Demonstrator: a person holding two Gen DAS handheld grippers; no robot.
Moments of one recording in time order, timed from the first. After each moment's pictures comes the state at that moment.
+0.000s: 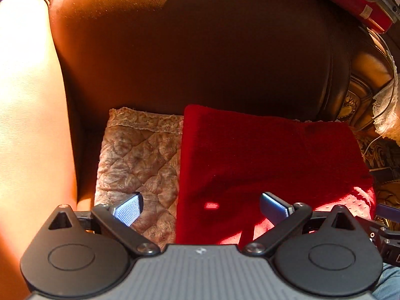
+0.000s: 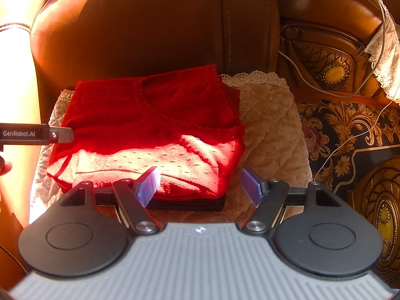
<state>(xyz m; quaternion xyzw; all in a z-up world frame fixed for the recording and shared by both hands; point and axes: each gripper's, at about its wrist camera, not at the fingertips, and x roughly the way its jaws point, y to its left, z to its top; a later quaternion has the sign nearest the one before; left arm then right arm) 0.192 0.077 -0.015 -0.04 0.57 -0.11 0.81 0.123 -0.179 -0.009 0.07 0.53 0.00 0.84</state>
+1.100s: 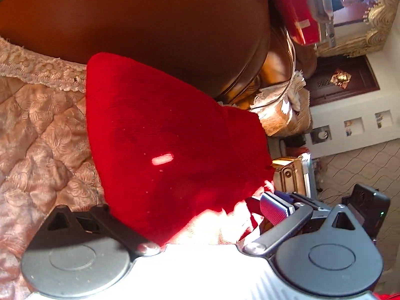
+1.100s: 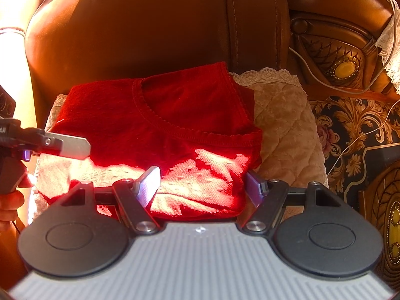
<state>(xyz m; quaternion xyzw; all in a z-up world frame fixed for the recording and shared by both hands) 0.217 0.101 -0.095 -0.28 0.59 -0.38 0.66 0.144 -0.181 -0.030 0.09 0.54 0.01 0.84</state>
